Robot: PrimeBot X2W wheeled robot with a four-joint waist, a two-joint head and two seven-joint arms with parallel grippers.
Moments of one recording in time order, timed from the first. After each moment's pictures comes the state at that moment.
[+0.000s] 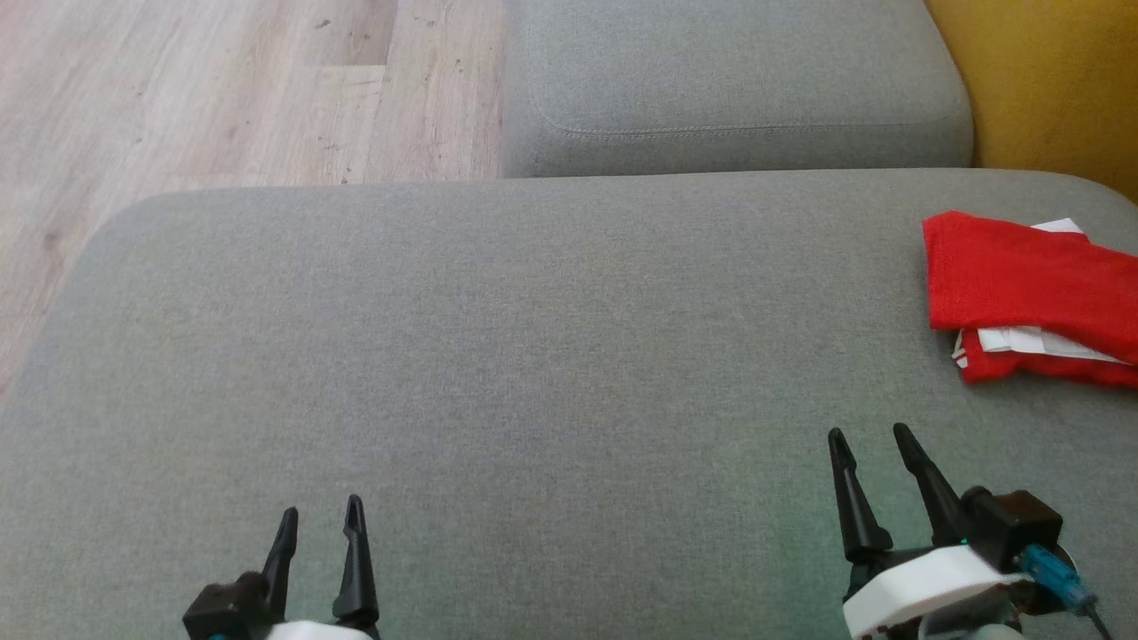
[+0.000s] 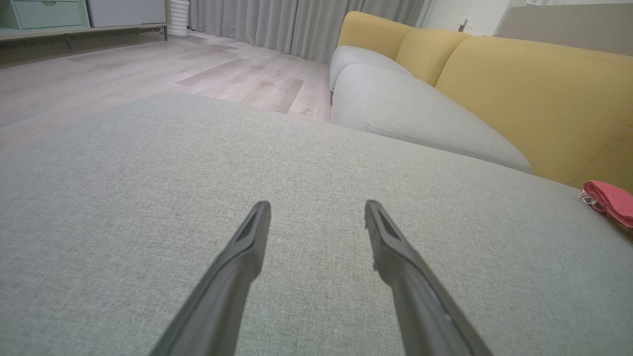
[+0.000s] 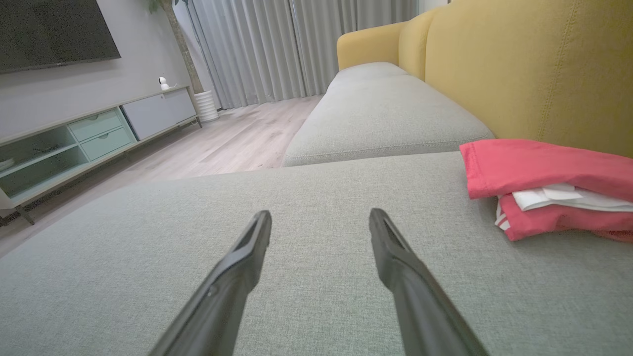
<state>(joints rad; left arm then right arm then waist) 0.09 0.21 -0.36 0.23 -0.56 0.16 -0.19 0.10 -0.05 0.08 0.18 0.20 0.13 -0.12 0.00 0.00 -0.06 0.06</state>
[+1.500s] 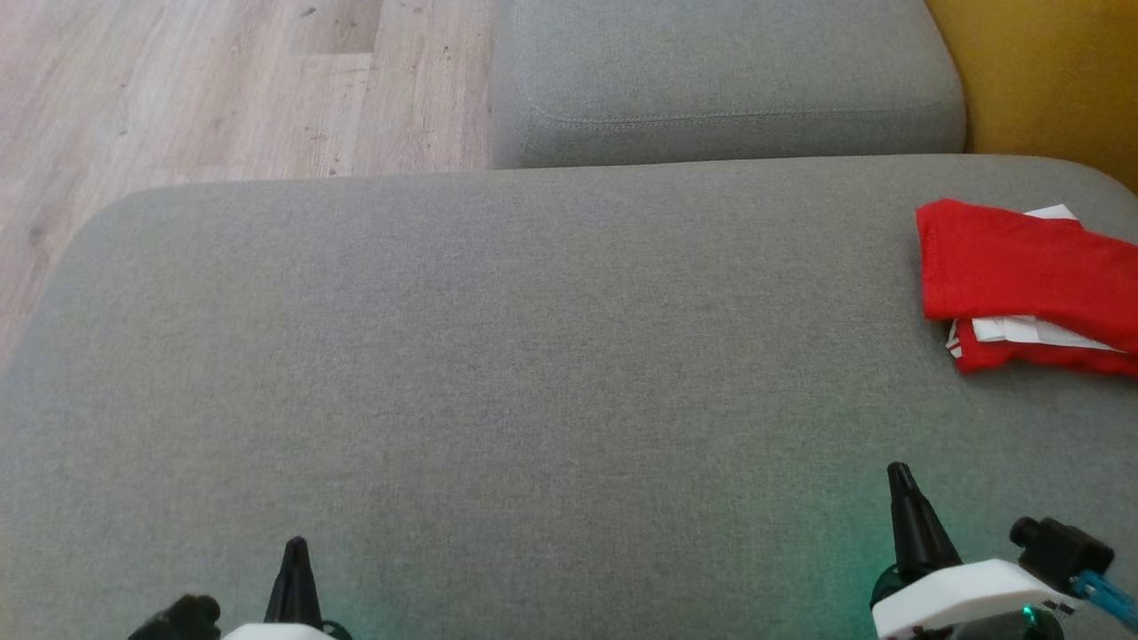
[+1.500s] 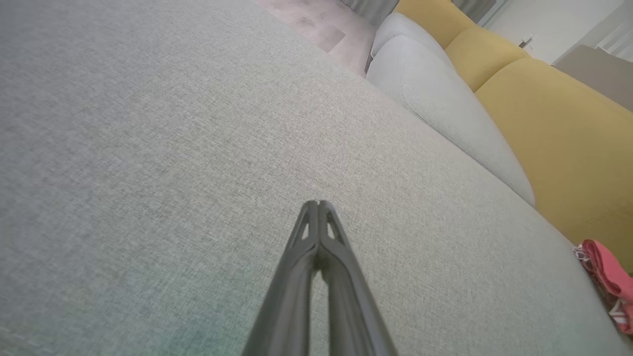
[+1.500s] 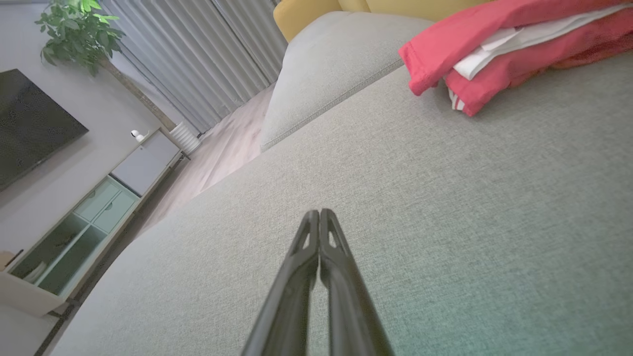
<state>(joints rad) 0.10 0.16 -0.26 0.30 -0.85 0.08 -0.11 0.10 -0.05 0.06 0.28 0.60 0.13 -0.08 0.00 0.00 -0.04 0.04</state>
